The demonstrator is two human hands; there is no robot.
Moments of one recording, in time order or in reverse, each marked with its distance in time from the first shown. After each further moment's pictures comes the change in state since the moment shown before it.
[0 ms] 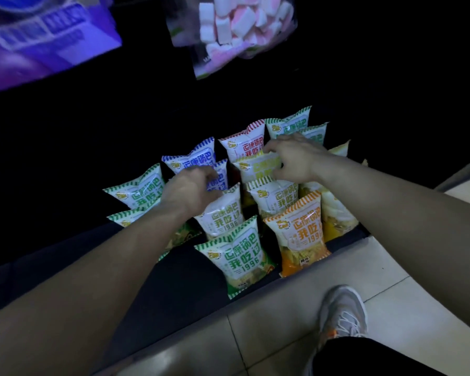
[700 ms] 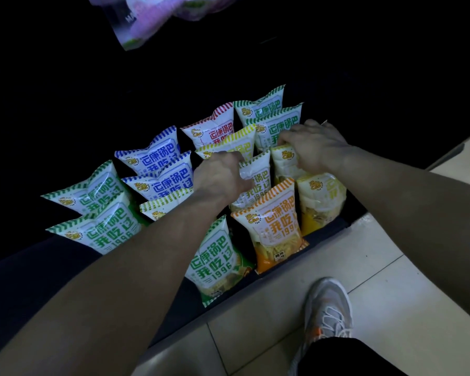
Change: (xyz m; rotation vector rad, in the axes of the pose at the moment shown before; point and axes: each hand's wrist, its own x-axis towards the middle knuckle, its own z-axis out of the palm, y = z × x) left_hand 0.057 0.106 0.060 0.019 0.001 0.022; right_hand -0.007 0.088 0.026 -0.237 -0.063 0.132
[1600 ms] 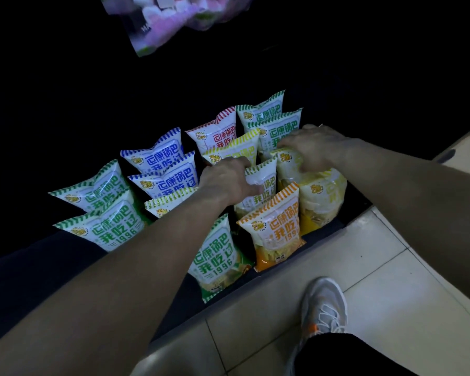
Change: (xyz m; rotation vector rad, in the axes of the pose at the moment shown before) left_hand -0.002 0.003 -0.003 -0.027 -0.207 0.068; right_hand 0.002 0.008 -0.012 -0.064 -0.133 -0.098
